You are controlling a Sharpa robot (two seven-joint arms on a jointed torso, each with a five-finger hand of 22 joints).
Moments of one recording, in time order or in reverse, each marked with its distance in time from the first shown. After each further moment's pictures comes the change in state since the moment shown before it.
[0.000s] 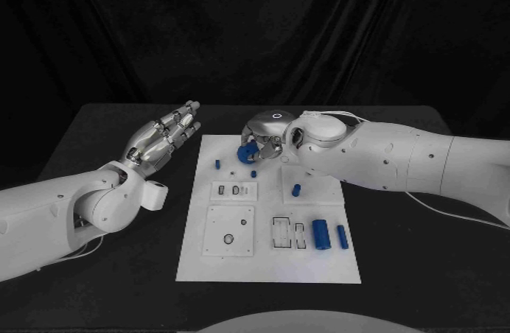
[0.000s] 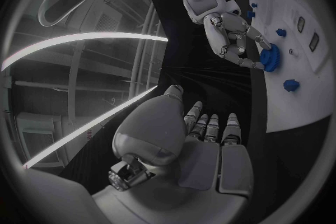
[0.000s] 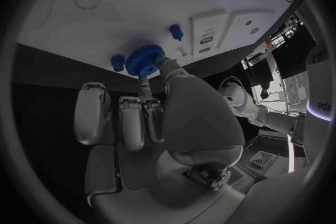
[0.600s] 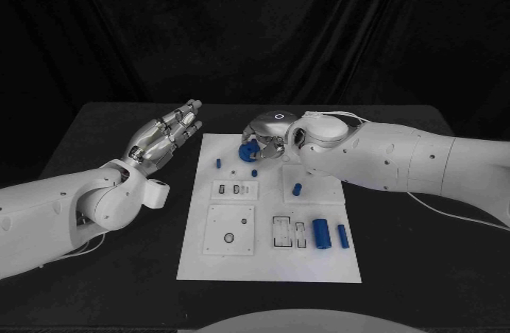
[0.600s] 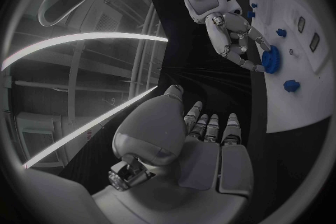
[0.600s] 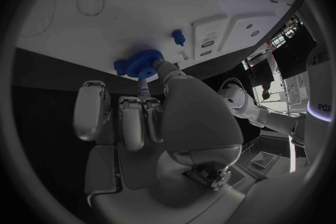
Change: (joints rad) left arm 0.000 0.004 0.000 -0.005 0.000 0.004 0.000; left_hand 0.000 0.000 0.003 -0.003 0.000 0.000 0.000 0.000 0.000 0.000 0.000 0.000 0.000 0.000 0.000 0.000 0.000 0.000 -0.004 0.004 0.000 0.000; right arm -0.006 0.002 -0.003 -0.011 0.000 0.006 0.001; right_hand 0.002 0.002 0.039 0.005 0.013 -0.128 -0.007 -0.096 0.157 -0.001 0.001 0.000 0.000 0.000 0.000 0.000 0.000 0.000 -0.018 0.007 -0.048 0.000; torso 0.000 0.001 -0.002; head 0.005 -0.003
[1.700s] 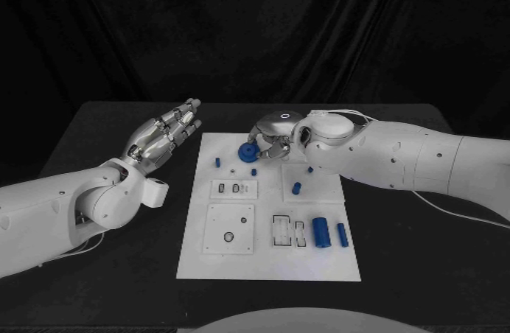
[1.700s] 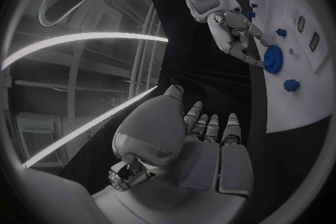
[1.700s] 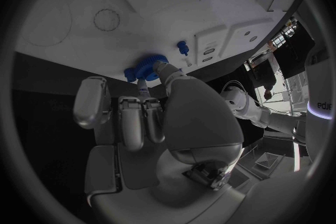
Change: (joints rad) left arm 0.000 -0.002 0.000 -0.003 0.000 0.006 0.000; left_hand 0.000 0.000 0.003 -0.003 0.000 0.000 0.000 0.000 0.000 0.000 0.000 0.000 0.001 -0.004 0.004 0.000 0.001 0.000 0.000 0.000 0.000 0.000; right arm 0.000 -0.028 0.000 0.001 0.000 0.039 -0.001; right_hand -0.046 -0.004 0.033 0.011 0.003 0.004 0.015 -0.078 -0.092 0.003 0.010 0.000 0.000 0.000 0.007 0.000 0.000 0.000 -0.036 0.007 -0.087 0.000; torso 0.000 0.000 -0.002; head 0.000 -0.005
